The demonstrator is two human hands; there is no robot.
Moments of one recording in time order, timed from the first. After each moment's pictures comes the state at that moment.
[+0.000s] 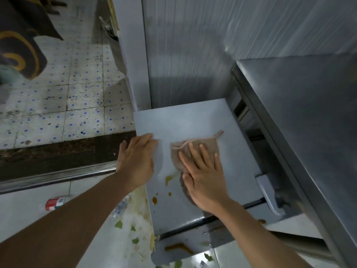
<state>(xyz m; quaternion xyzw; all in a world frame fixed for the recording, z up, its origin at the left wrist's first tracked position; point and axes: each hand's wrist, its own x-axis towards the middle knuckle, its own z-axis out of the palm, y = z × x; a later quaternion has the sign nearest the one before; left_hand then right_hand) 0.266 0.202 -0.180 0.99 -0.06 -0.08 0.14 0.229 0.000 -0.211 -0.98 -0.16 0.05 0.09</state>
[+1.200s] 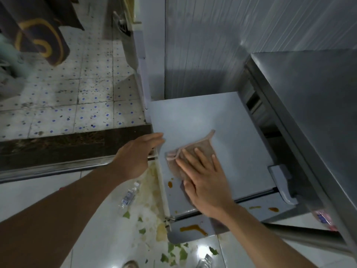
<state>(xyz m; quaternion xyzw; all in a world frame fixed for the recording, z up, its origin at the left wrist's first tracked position) 0.242 0.248 -0.179 0.95 -0.15 -0.09 0.24 0.191 0.023 -0.202 -0.97 -0.22 0.08 0.09</state>
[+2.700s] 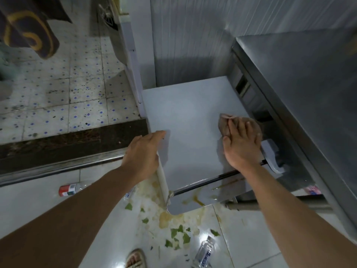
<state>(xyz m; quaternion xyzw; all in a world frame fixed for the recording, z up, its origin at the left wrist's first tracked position) 0.197 0.217 -0.180 0.96 -0.13 -0.04 0.24 0.222 -0.058 -0.203 -0.99 0.08 0.07 0.02</state>
